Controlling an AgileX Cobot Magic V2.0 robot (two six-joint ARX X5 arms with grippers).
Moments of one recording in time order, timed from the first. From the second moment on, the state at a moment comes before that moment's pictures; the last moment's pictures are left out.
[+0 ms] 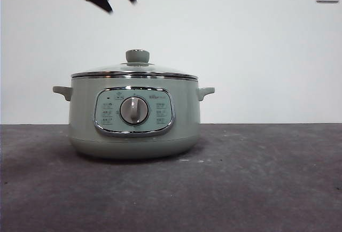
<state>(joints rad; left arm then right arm) -0.41 1.56 1.72 -0.90 0.21 0.11 0.65 0.53 1.49 -1.35 0.24 0.21</state>
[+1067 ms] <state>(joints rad) -0.41 1.16 1.72 -1.16 0.36 0.03 0.65 0.53 1.49 -1.35 0.29 0.21</state>
